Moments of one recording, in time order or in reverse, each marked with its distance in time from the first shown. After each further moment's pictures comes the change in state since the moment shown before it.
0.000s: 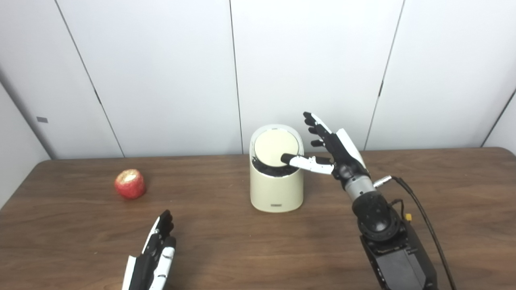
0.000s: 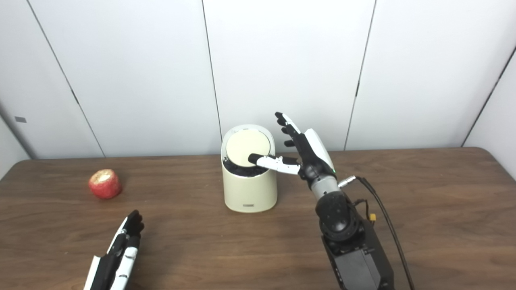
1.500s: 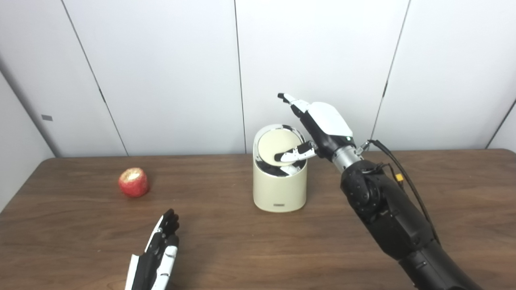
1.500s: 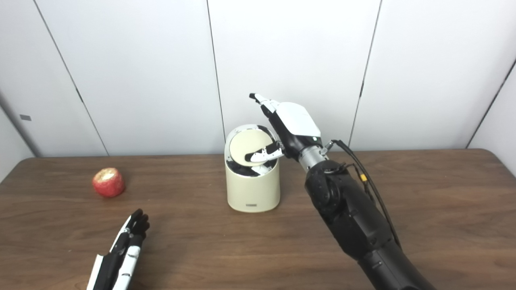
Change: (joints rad) left arm -0.003 -0.013 -0.005 0.000 -0.010 0.000 0.003; right arm -0.172 -0.126 0.213 0.165 -0.270 -0.143 -0.053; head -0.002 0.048
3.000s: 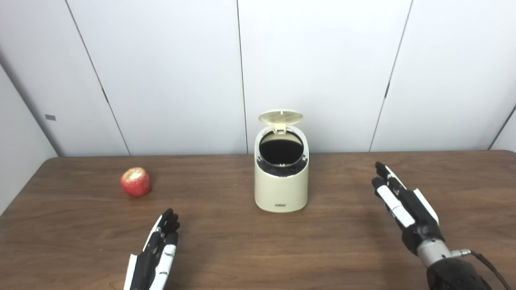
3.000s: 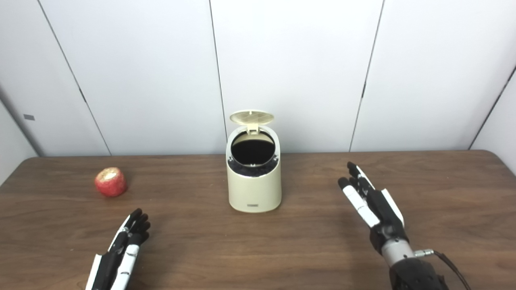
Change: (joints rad) left arm -0.010 -0.005 0.016 0.009 -0.039 0.002 -0.001; right arm 0.585 0.054 -0.491 -0.399 0.728 0.172 0.172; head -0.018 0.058
